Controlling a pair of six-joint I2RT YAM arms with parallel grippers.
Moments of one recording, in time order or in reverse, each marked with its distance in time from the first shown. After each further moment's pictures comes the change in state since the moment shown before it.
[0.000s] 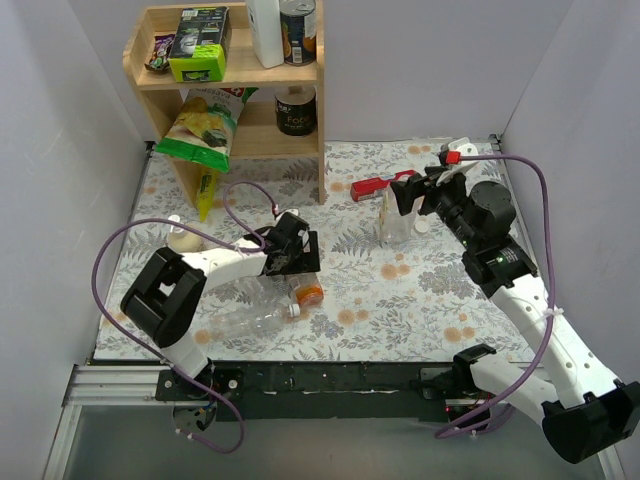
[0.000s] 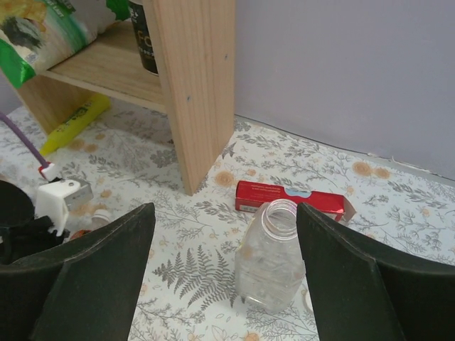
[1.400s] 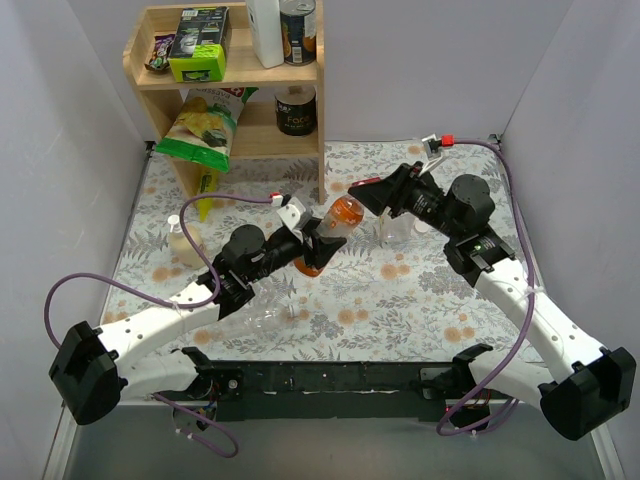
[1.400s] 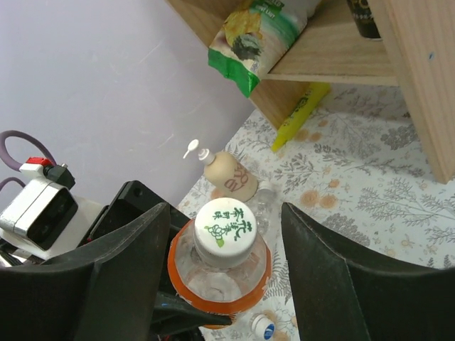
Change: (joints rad) left arm -0.153 -0.520 -0.214 0.727 0.320 0.547; right arm 0.067 0.103 0.006 0.188 -0.365 0.692
